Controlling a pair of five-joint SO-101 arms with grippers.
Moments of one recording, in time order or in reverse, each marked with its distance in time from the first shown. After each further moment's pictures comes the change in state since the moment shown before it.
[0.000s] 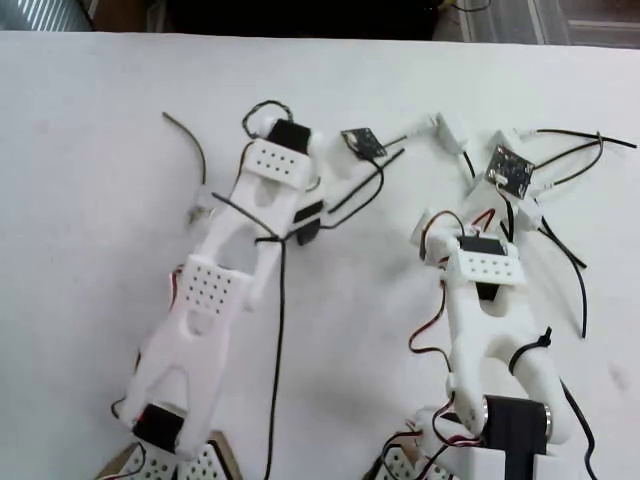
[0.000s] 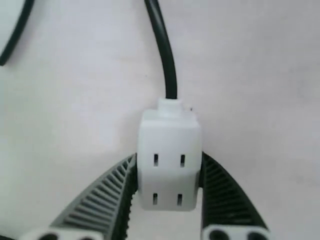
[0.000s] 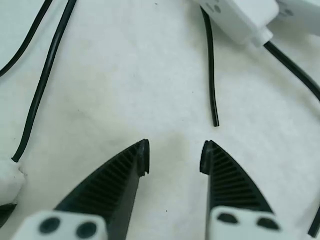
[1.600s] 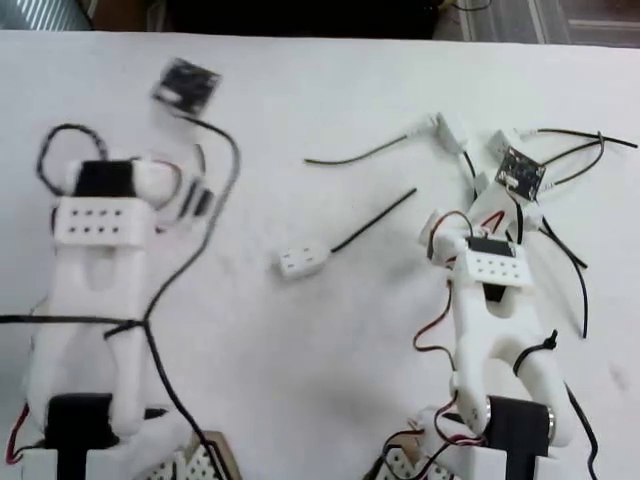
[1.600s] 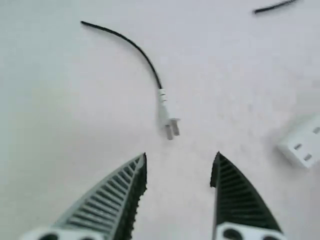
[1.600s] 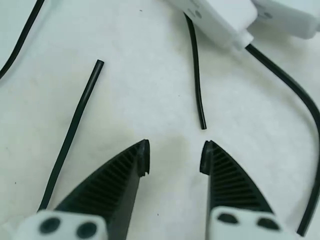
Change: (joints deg) left arm -22.7 -80.2 81.5 -30.5 16.5; right arm 2.1 0.0 0.0 0.0 0.1
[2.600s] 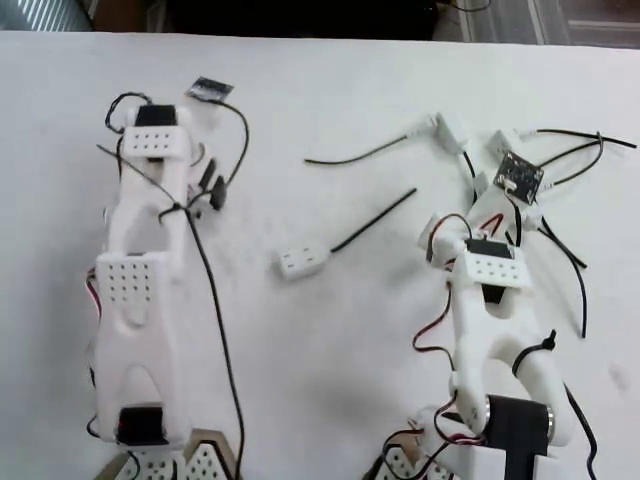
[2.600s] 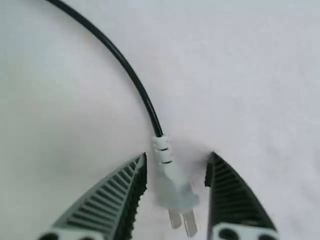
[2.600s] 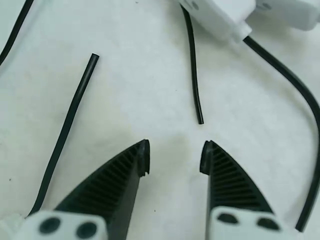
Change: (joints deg) left arm -1.9 73.2 -66.9 18.3 0.4; right arm 0.0 0.0 1.0 0.0 0.0
